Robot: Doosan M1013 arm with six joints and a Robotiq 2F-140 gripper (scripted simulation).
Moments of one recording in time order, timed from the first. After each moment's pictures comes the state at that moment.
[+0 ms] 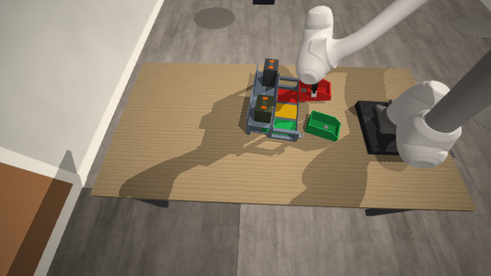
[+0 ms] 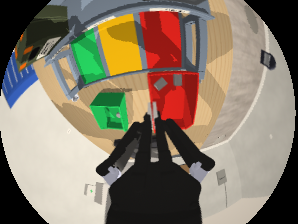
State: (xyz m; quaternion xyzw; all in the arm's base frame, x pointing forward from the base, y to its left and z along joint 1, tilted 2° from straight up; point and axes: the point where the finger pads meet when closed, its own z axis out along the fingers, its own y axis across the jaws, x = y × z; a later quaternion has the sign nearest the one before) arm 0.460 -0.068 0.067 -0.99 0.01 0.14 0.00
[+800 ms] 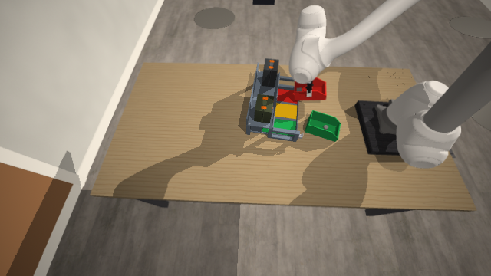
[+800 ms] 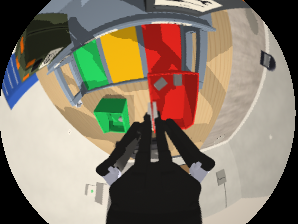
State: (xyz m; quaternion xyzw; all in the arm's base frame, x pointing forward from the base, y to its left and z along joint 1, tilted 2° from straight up) arm 0.485 -0.069 0.066 -0.99 0.01 0.14 0.00
